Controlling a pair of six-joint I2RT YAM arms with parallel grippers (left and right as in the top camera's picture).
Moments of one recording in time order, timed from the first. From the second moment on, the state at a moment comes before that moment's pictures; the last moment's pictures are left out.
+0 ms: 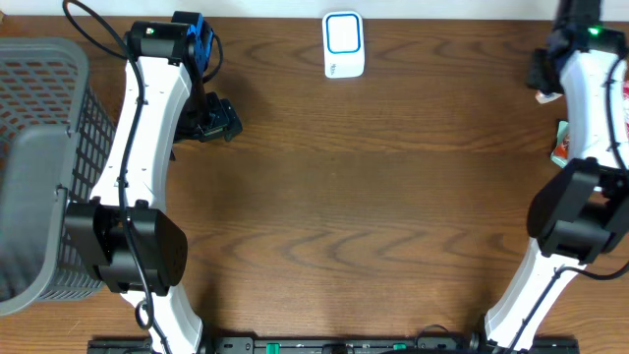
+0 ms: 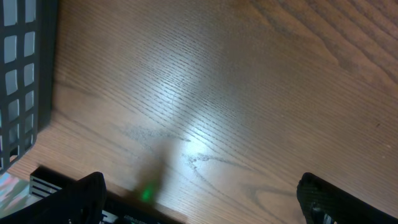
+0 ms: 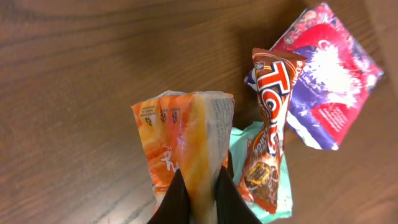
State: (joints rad) left arm -0.09 1.95 1.94 -1.62 -0.08 -0.53; right arm -0.24 2.18 2.06 -1.00 0.30 0.07
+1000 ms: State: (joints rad) left arm -0.09 1.95 1.94 -1.62 -0.08 -0.53; right arm -0.33 2.27 2.06 -0.96 0.32 0.10
